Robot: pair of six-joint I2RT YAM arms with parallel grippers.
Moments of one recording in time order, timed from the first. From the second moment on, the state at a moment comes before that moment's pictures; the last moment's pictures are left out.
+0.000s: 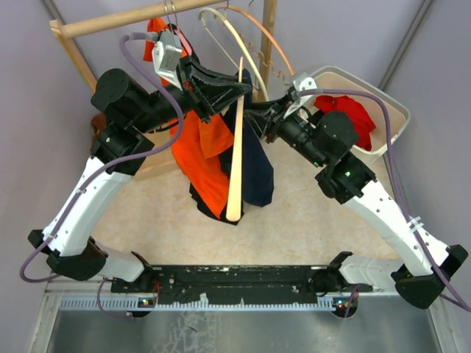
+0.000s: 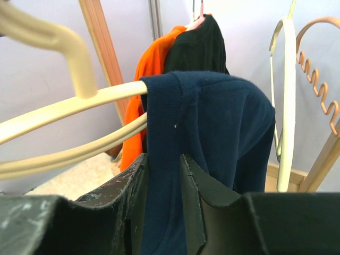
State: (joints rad) left arm -0.73 1.41 1.90 -0.07 0.50 -0.25; right arm 0.73 1.12 1.33 0.02 -0.11 0.07
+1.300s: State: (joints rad) left arm -0.73 1.21 1.88 -0.11 0.67 -0.33; right arm 0.67 1.22 1.41 0.03 0.18 0.05
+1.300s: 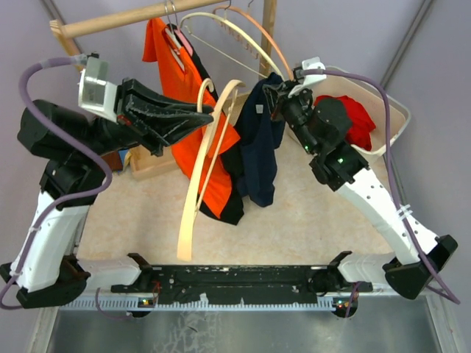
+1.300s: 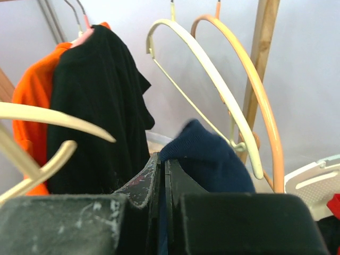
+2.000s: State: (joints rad) left arm -0.73 1.16 1.70 0.04 0.45 -0.35; right arm 0.65 1.06 1.53 -0.11 0.29 -0.06
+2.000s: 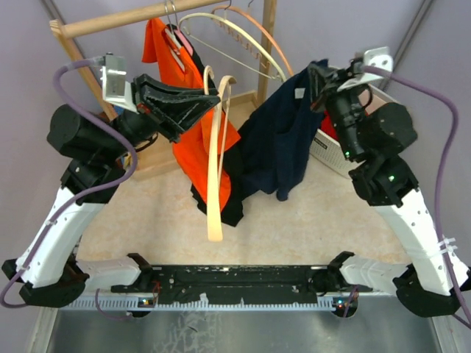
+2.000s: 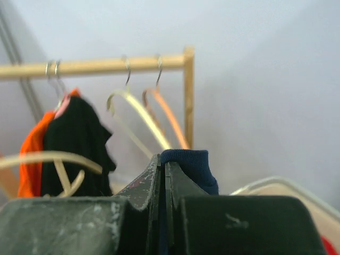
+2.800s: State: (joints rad) left arm -0.73 1.33 1.76 0.02 0.38 -0.29; right arm 0.11 1.62 2.28 -0.08 0.15 -0.08
